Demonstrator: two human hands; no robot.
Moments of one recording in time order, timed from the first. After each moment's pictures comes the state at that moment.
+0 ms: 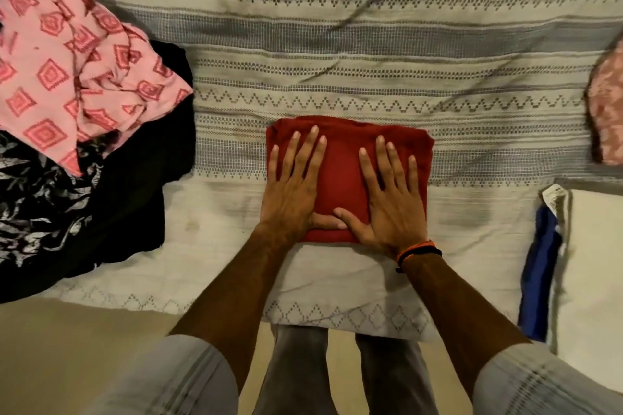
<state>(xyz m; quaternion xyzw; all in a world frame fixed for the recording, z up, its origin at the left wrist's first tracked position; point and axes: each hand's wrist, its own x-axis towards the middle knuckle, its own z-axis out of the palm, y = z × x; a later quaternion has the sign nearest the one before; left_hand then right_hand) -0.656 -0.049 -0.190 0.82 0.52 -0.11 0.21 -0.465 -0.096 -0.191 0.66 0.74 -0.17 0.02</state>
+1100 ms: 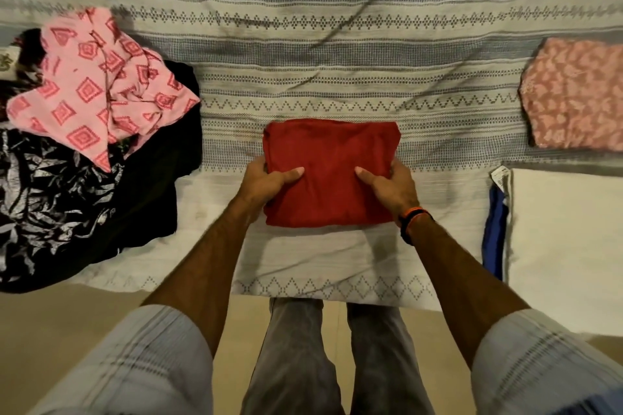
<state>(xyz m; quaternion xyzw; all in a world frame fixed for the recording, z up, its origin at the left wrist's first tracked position) -0.675 -0.029 -0.134 0.27 0.72 0.12 0.62 -0.448 -0.078 -0.135 0.80 0.21 -0.52 -0.21</state>
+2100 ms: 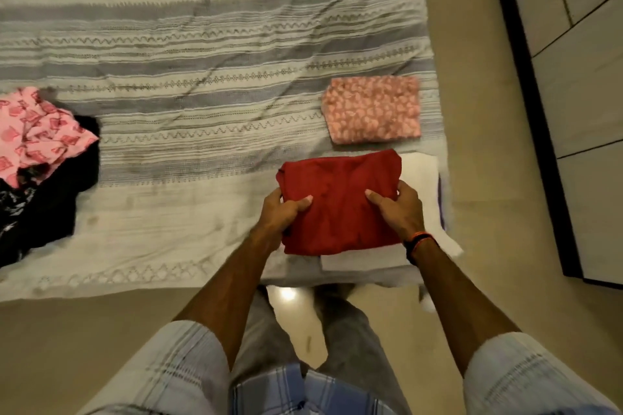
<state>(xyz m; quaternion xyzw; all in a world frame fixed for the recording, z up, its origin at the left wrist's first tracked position) -0.355 -0.205 0.004 0.30 0.66 0.16 0.67 -0.145 -0.267 0.015 0.83 0.25 -0.42 -0.29</state>
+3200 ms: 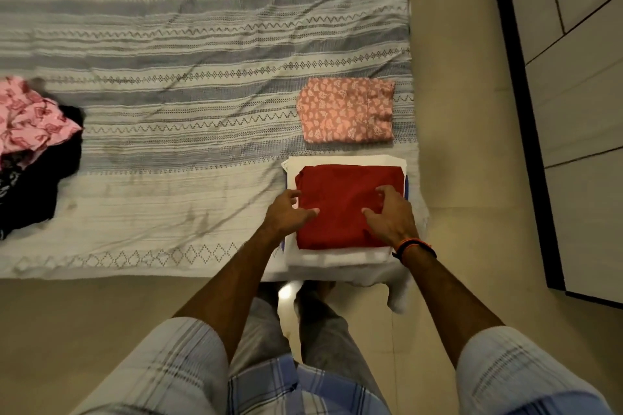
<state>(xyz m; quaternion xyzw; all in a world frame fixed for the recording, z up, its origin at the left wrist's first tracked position) -0.279 -0.233 0.009 0.45 0.67 0.03 0.58 -0.075 -0.294 0.019 0.82 0.40 -0.39 -0.11</state>
